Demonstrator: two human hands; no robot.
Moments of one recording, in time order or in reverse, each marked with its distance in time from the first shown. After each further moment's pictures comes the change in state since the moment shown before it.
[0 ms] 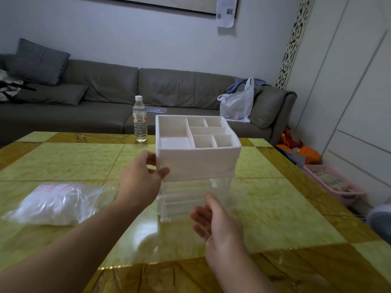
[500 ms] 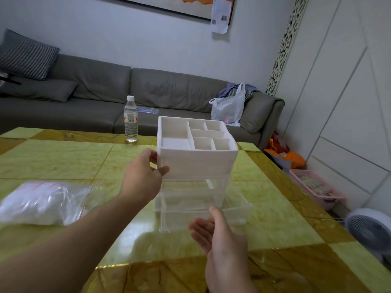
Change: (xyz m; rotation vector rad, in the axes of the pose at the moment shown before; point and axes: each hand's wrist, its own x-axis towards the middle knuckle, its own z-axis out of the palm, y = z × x) left_hand 0.008 0.011 0.026 -0.005 -0.014 0.008; right_hand -0.040 -0.010 -0.023 0.046 0.090 -0.069
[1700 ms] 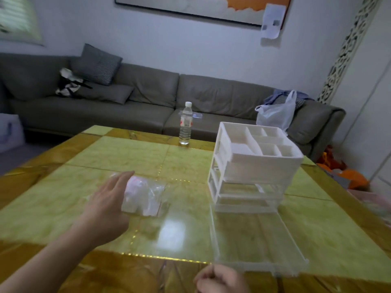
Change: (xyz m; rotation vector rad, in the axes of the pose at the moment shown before) left_hand -0.048 -0.143 -0.199 0.500 -0.119 0.004; right_hand -0.040 0.097 0.026 -0.990 -0.552 -0.086
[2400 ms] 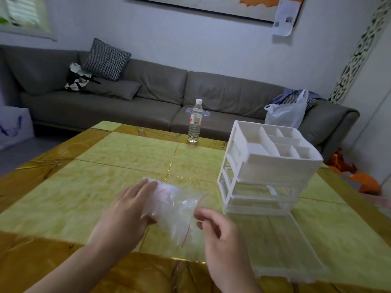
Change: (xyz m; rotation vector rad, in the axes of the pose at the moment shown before) left_hand -0.013 -0.002 0.024 0.088 0.168 0.185; right_hand 0.047 -0.045 0.031 -0.048 0.275 -0.446
